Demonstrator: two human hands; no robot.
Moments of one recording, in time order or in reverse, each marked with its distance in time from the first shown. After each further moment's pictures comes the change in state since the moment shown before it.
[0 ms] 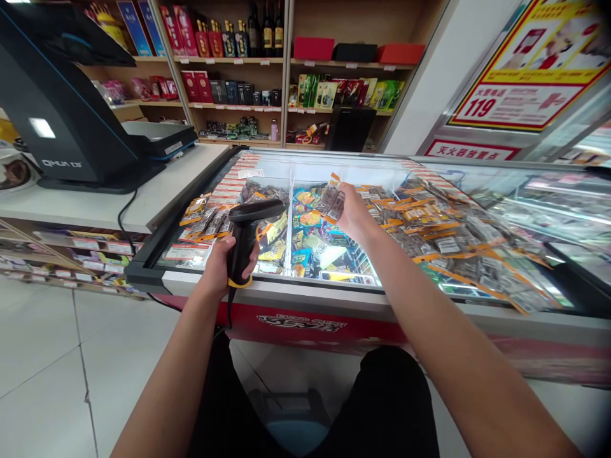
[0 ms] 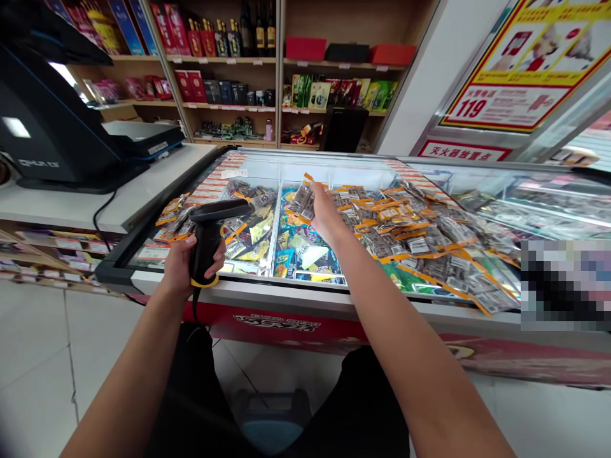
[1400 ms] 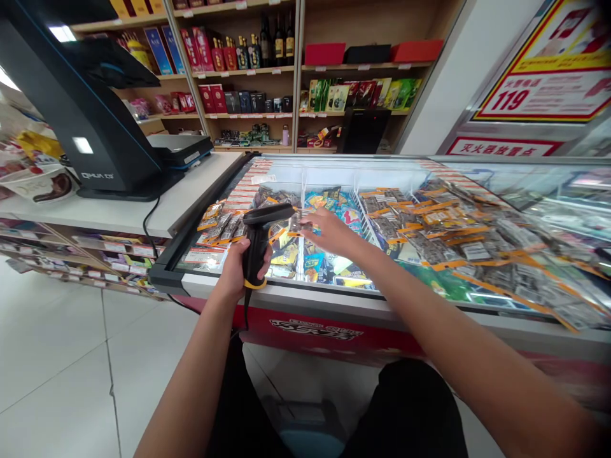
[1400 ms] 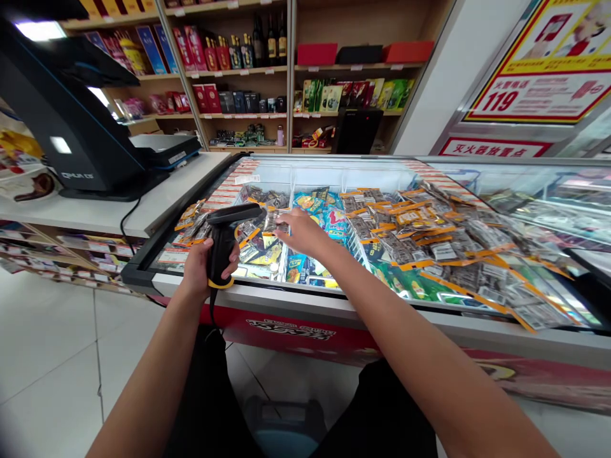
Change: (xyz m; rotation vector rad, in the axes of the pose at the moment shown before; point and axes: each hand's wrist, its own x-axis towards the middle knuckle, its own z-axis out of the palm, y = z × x) left_hand 0.002 -0.003 0.002 -0.007 0.095 0.000; right_hand -0.045 0.001 0.034 -0.960 -0.481 -0.511
